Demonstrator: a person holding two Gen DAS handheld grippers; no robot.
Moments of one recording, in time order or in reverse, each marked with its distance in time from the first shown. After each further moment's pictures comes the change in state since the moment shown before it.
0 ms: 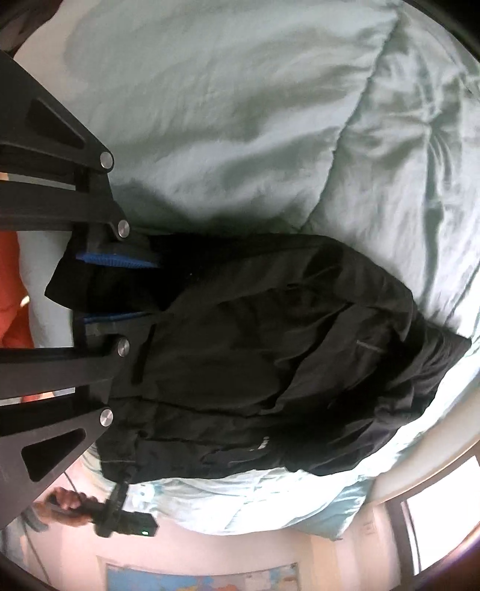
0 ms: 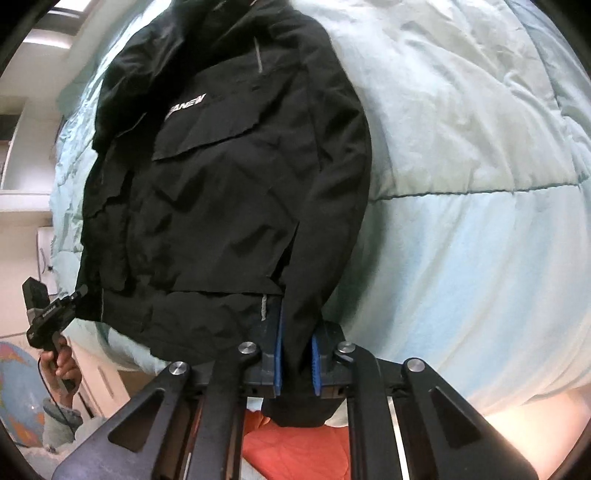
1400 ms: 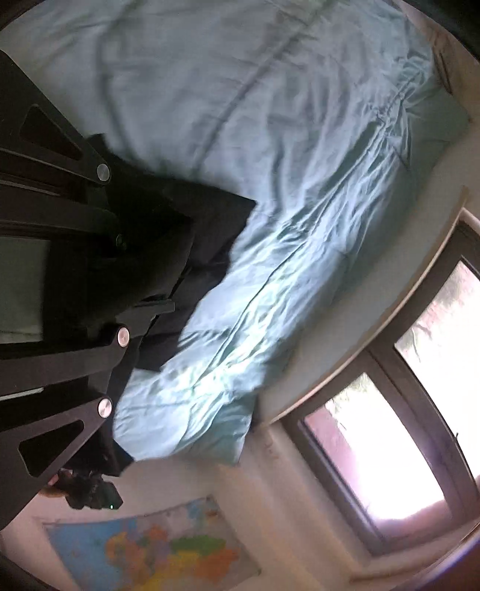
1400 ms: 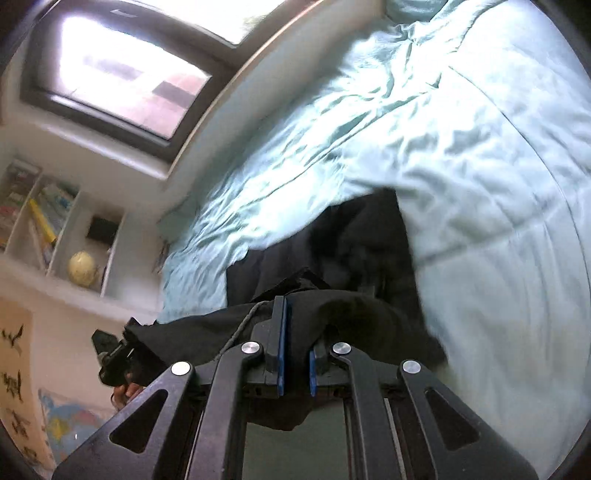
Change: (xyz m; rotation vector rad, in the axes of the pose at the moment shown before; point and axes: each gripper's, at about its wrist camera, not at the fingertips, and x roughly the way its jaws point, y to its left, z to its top) left arm -0.095 -0.142 0.266 0.076 -0.430 -0.234; right arm -0.165 0.077 0.264 -0.005 -0.446 0.360
